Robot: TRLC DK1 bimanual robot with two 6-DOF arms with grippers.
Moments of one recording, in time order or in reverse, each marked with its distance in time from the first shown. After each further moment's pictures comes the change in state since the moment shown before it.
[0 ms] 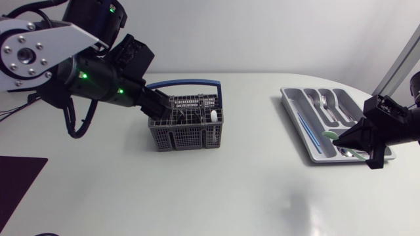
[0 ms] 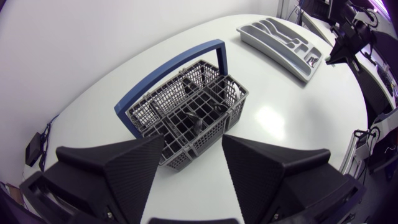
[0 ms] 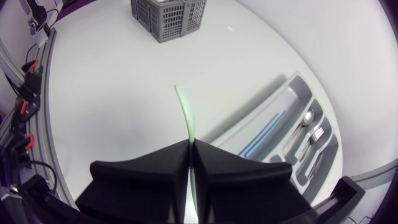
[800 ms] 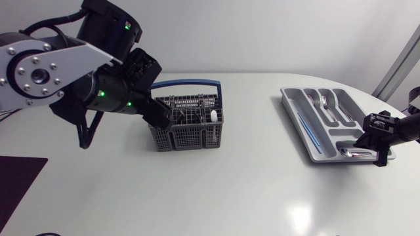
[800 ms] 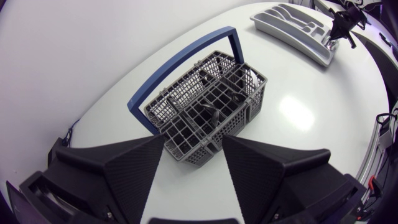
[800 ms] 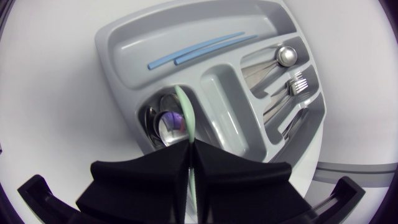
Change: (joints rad) left arm -0.068 0.000 -0.053 0.047 -0.203 0.047; right arm -0.168 0.447 0.170 0.342 0.258 -0.287
